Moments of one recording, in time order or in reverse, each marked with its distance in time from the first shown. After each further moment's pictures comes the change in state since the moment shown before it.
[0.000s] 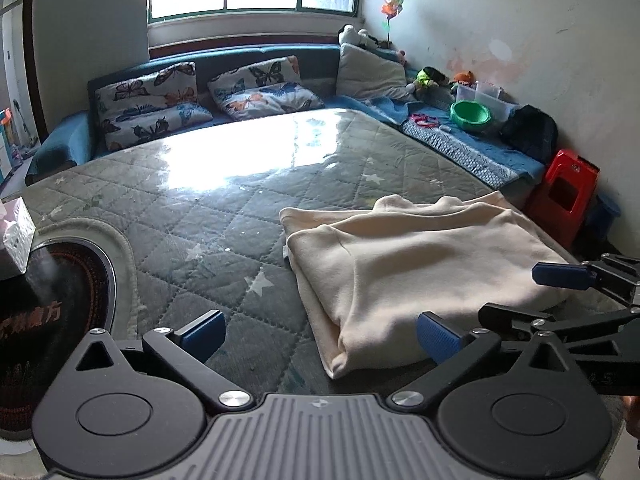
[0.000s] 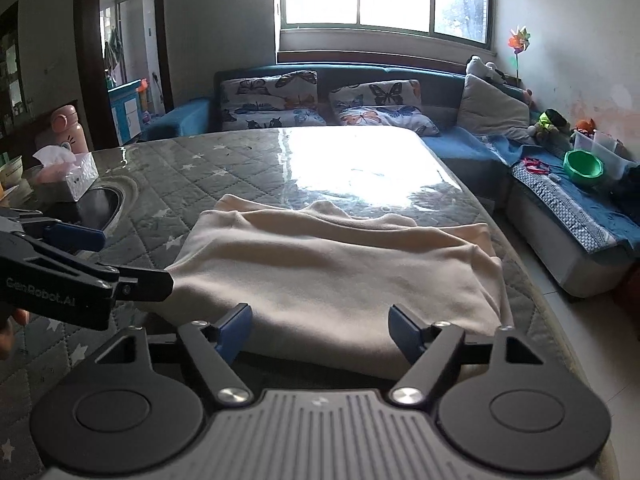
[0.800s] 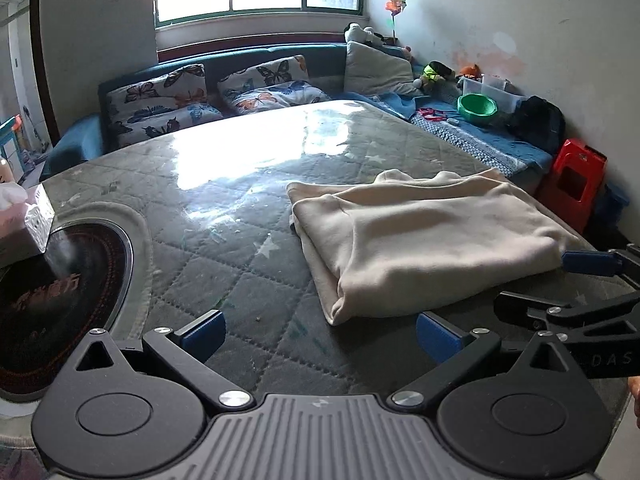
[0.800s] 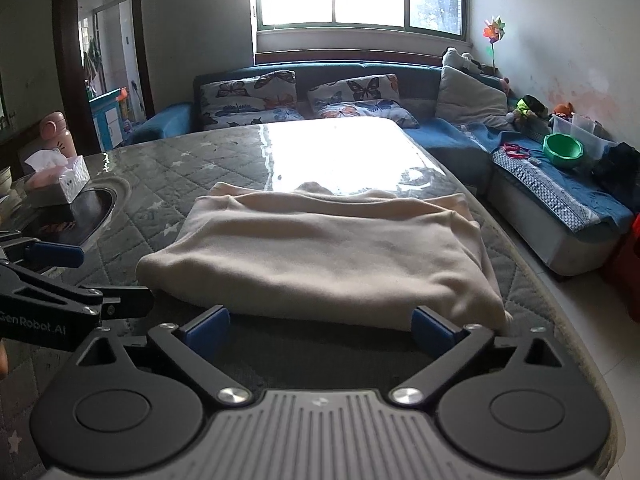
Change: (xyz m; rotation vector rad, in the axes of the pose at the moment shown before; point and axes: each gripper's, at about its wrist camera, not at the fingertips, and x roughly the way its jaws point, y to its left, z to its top) left arm -0.014 -0.009 -0.028 0.012 0.014 0.047; right arm -0.018 0.005 -0.022 0.069 0.001 -0.046
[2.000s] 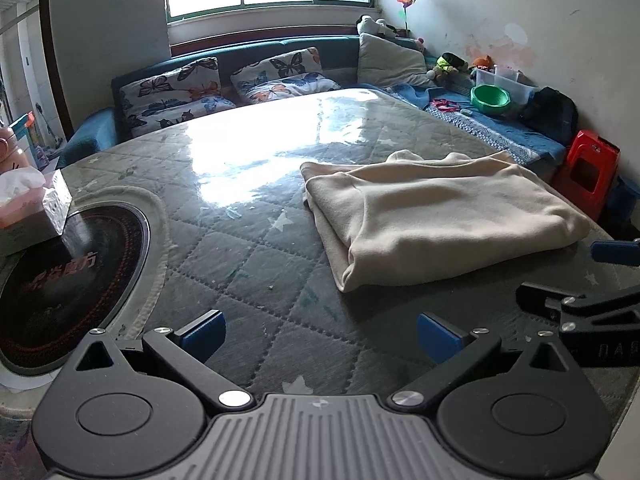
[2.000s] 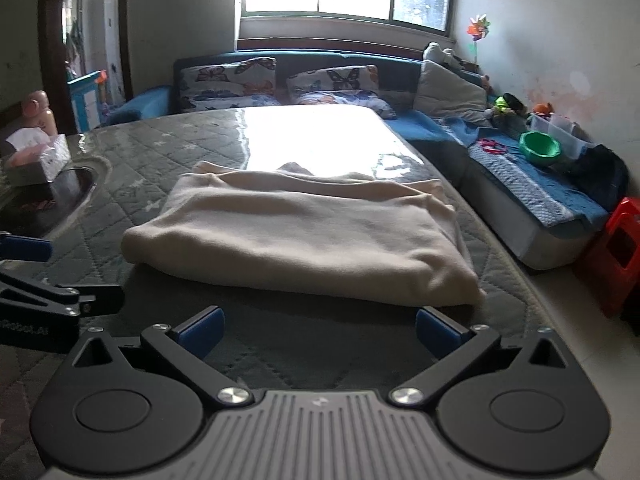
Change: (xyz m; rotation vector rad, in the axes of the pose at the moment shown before) left arm -0.006 -0.002 -0.014 0.006 0.024 0.051; right arm -0.006 0.009 -0.009 -0.026 0.034 -0.113
